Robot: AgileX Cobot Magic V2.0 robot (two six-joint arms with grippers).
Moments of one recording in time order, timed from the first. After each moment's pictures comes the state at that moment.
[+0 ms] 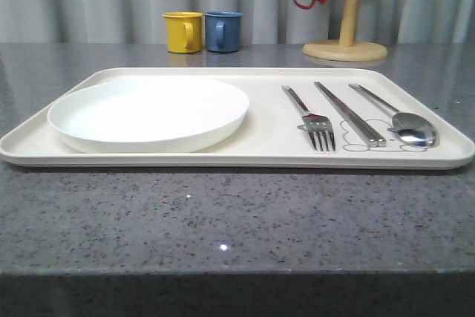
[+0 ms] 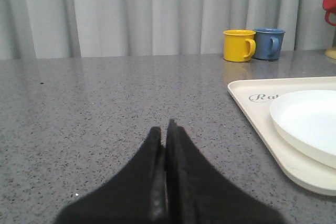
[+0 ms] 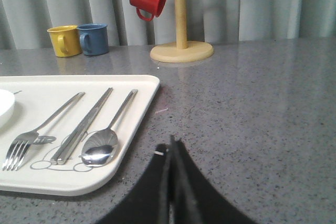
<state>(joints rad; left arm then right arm) -0.06 -0.01 0.01 -0.06 0.05 0.11 0.10 -0.01 0.03 0.11 0.06 0.03</state>
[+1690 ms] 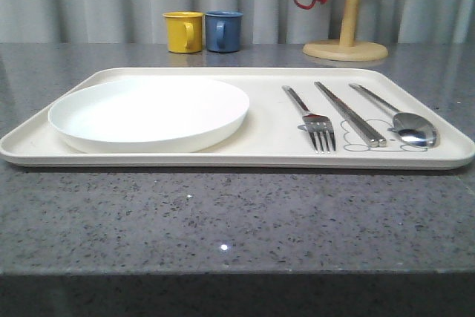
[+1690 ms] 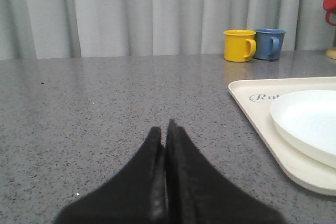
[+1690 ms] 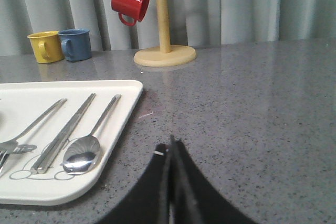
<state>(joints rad) -0.06 -0.01 0.01 -0.06 0.05 0.11 0.05 -0.01 0.03 0.11 0.05 0.03</state>
